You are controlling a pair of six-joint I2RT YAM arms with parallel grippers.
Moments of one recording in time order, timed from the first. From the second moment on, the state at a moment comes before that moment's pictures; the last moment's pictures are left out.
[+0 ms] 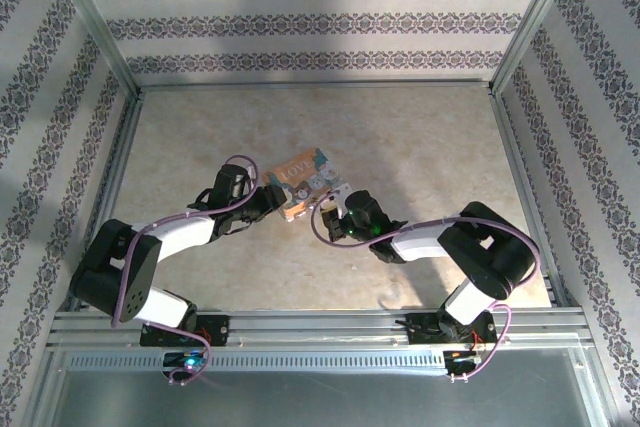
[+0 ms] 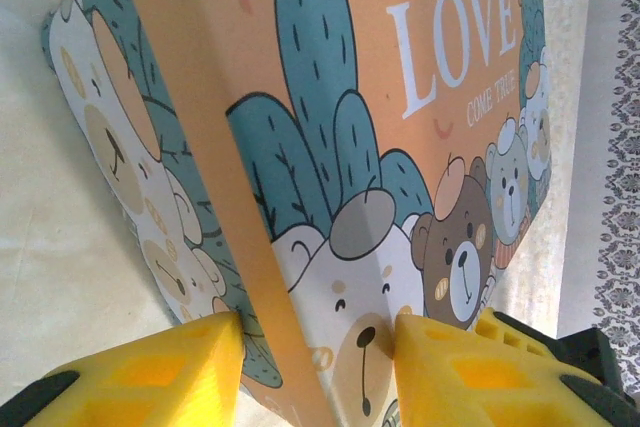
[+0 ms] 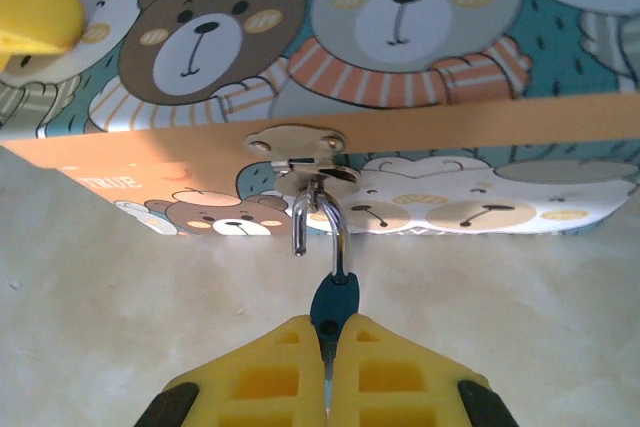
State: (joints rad) left arm -0.37 1.46 0.58 0.16 0.39 -0.93; right arm 0.76 1.62 0.51 0.54 -0.07 0.32
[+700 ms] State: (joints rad) left arm -0.37 1.48 0.58 0.21 0.37 -0.94; right arm 0.74 1.81 0.49 0.88 -0.10 0.71
